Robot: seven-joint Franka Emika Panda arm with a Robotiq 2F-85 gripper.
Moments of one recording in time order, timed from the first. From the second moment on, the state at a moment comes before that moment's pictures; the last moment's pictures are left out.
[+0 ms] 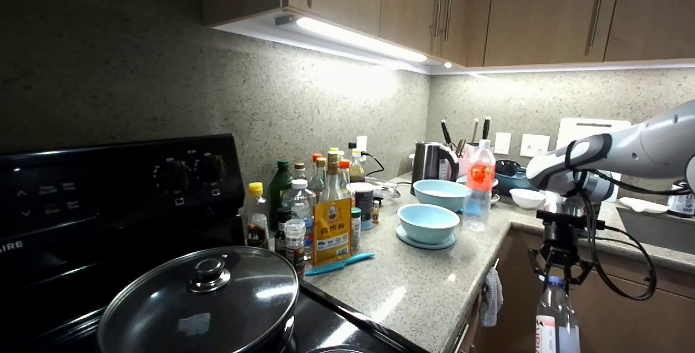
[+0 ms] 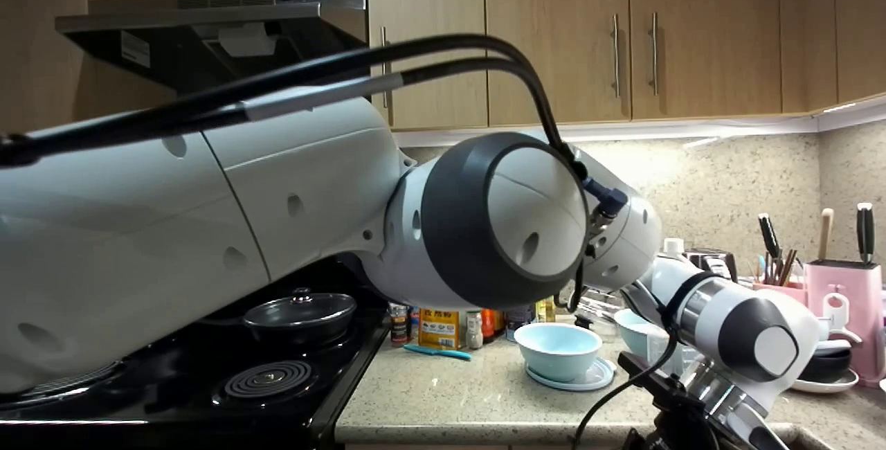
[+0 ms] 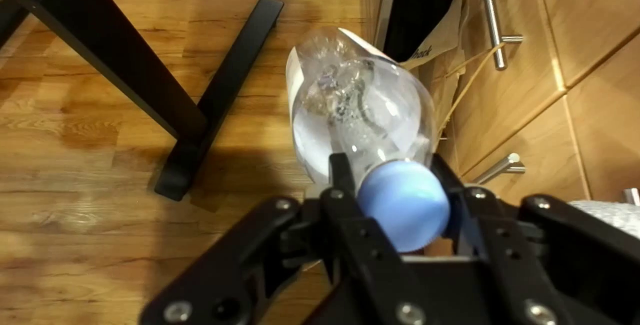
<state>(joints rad) -0.57 1.19 -0.21 -0.93 0.48 1.42 0.42</state>
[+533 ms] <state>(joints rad) -0.63 1.49 -0.19 -0.64 0.46 1.24 0.43</state>
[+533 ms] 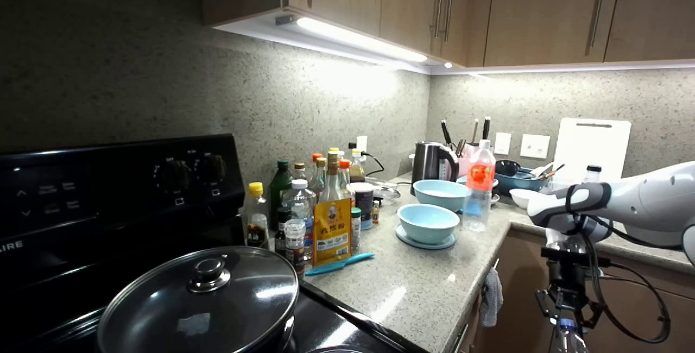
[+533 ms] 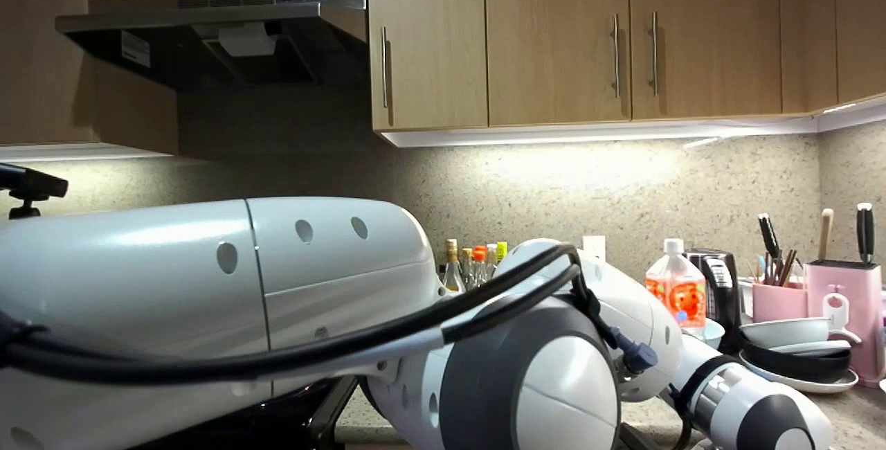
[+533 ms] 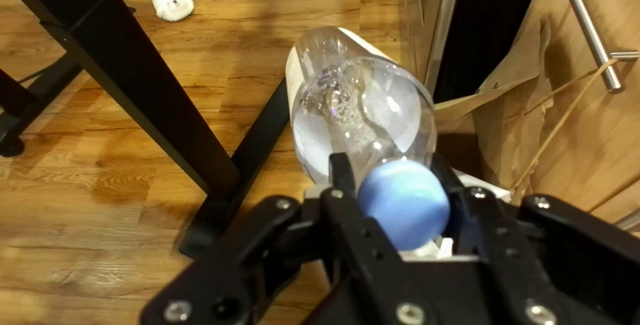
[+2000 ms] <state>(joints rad) -0.59 1.49 -0.08 -0.64 0.32 1.70 0.33</state>
